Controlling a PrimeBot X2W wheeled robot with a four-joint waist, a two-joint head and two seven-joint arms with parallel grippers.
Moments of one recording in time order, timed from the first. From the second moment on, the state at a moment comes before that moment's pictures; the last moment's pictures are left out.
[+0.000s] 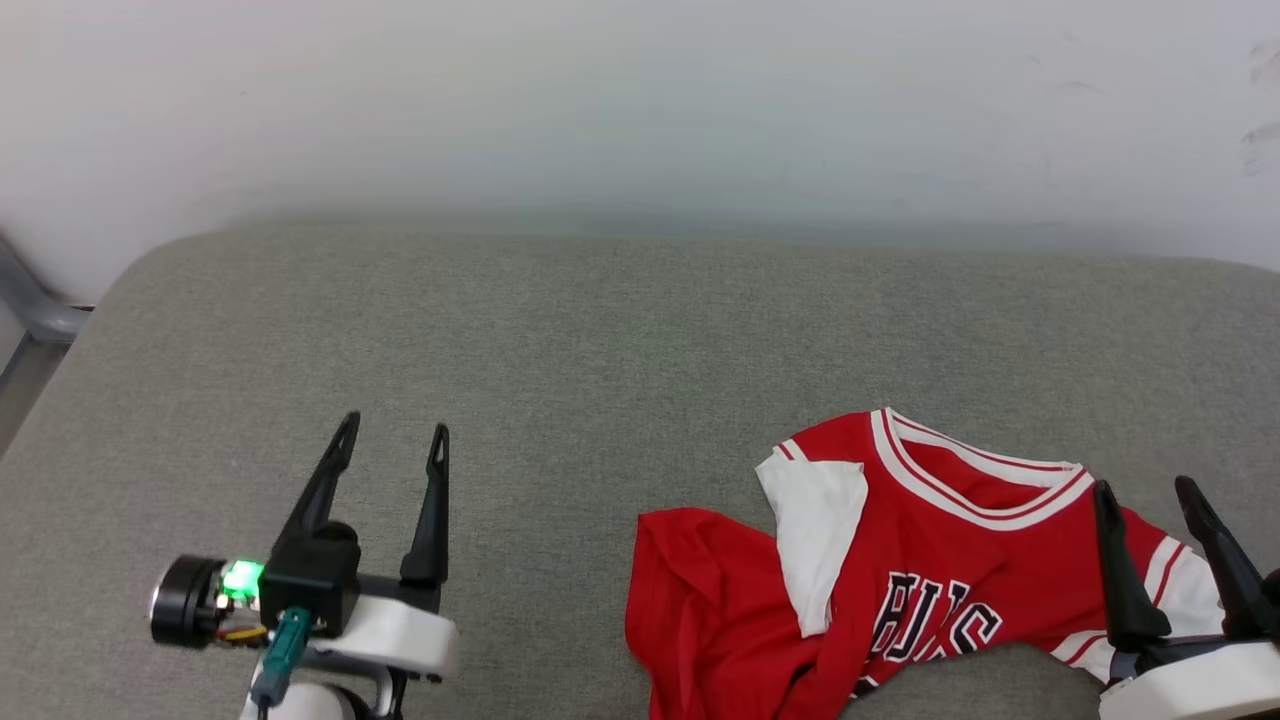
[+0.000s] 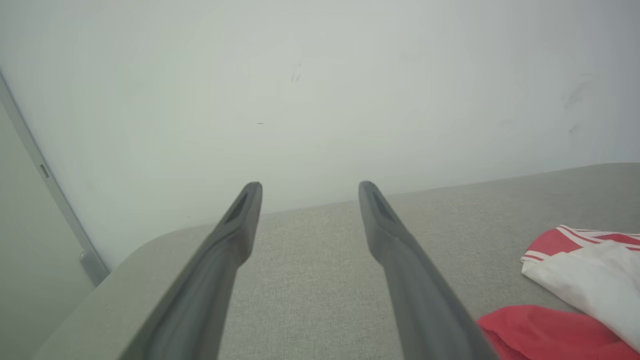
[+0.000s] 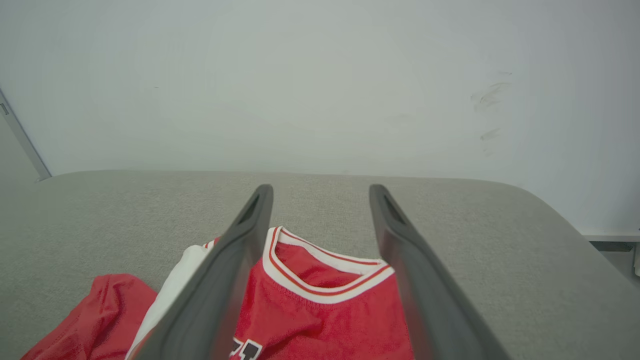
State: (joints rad) left arm -0.03 0.12 -0.09 0.04 0.00 0.00 -0.26; right arm 0.10 -0.16 -0.11 -0.08 0.22 0.13 -0.10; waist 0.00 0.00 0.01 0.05
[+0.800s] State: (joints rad) left arm -0.81 0.44 -0.81 0.14 -0.67 -0.13 0.21; right arm 0.00 -0.15 -0.08 -0.02 0.20 0.13 -0.15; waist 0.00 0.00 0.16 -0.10
